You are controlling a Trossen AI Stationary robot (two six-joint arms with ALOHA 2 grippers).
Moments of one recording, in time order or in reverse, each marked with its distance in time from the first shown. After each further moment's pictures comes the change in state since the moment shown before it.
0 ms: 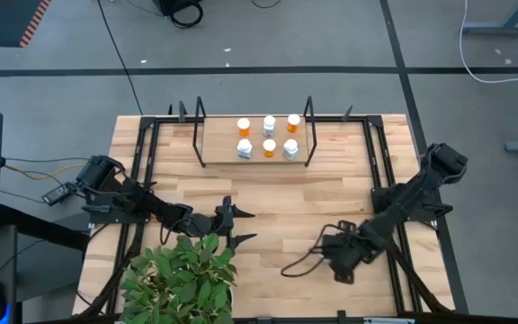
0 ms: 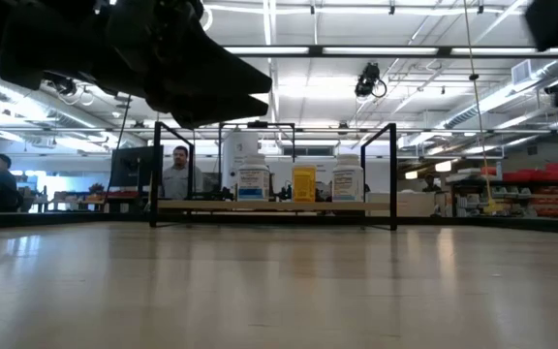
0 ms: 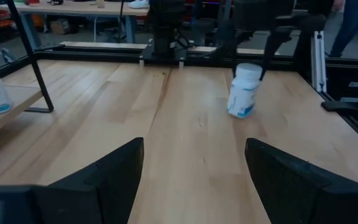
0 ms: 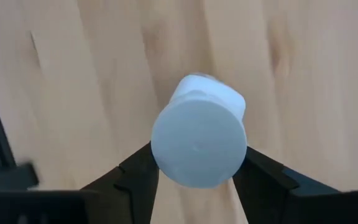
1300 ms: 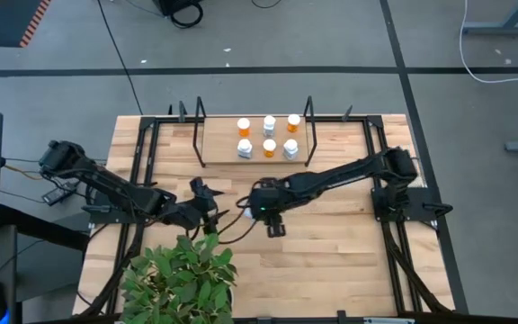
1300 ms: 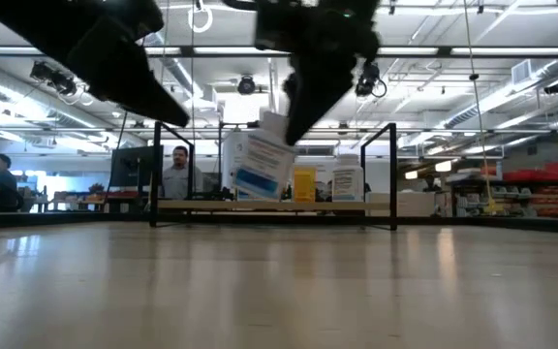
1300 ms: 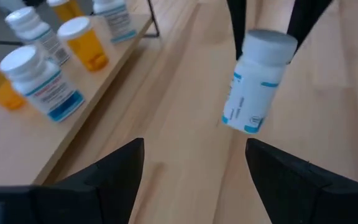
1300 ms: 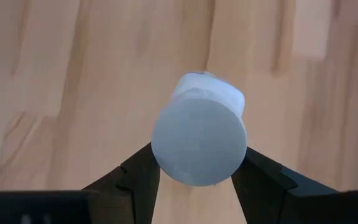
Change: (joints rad) left arm 0.010 -0.458 0.000 -0.929 -0.196 -0.155; right arm -0.584 0.386 0.576 0.052 0.024 -0.982
